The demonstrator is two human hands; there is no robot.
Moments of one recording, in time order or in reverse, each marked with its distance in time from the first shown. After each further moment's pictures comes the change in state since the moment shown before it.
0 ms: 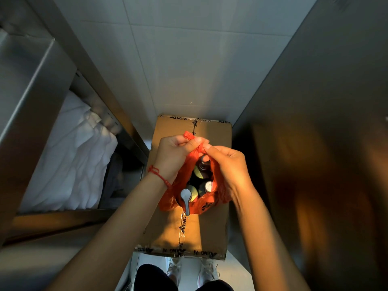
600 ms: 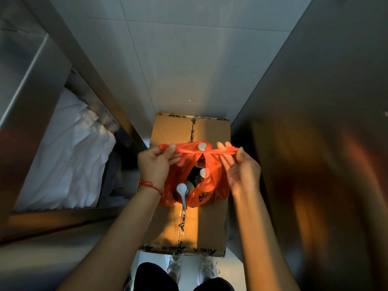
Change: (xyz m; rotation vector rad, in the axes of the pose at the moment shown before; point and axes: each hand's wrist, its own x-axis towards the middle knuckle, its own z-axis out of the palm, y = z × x) left_hand -0.006 -0.032 -0.024 -0.011 0.382 -0.041; right_hand 0.008 0.006 -0.020 0.647 0.289 0.038
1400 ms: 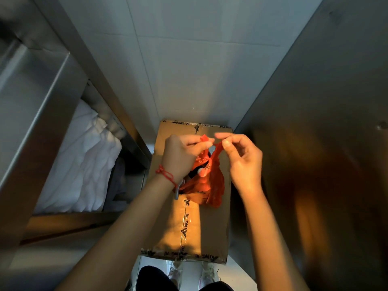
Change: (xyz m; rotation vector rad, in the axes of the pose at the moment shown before) left_hand -0.017 0.055 0.028 0.313 -0.332 0.435; right_hand -0.021 -0.017 0.023 -0.784 -0.434 -0.684
